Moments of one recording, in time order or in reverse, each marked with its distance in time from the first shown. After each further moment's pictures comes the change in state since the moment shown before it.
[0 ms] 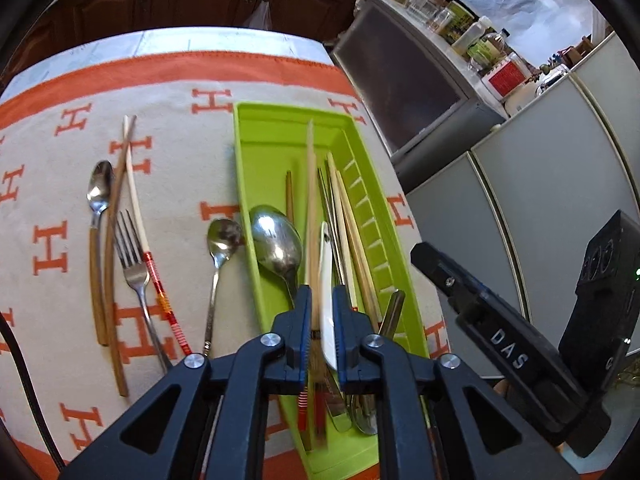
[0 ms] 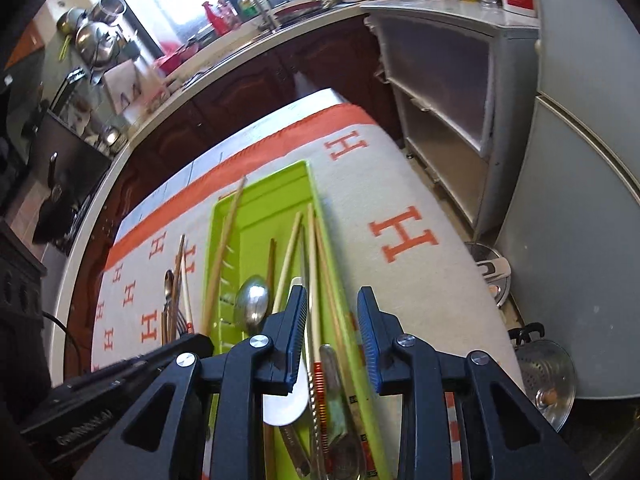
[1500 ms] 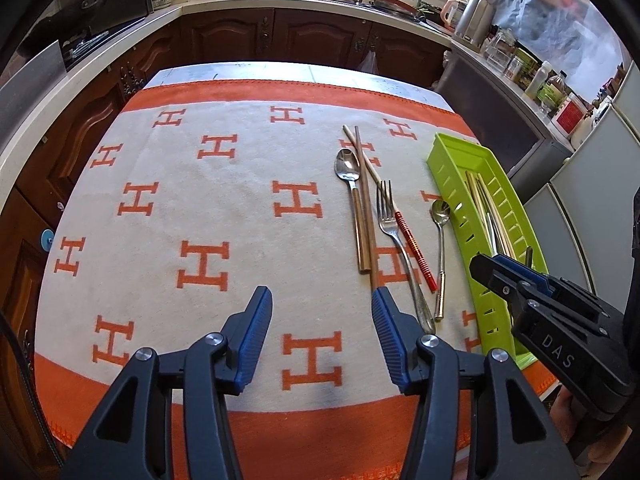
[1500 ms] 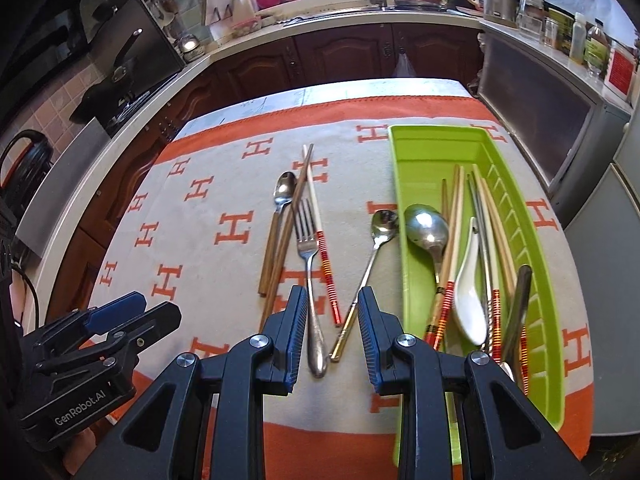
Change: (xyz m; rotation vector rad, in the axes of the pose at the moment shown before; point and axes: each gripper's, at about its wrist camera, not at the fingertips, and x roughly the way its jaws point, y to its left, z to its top) left arm -0.117 0.130 -0.091 -0.071 -0.204 0.305; right arm -0.017 0.172 -0.104 -0.386 0.087 0.052
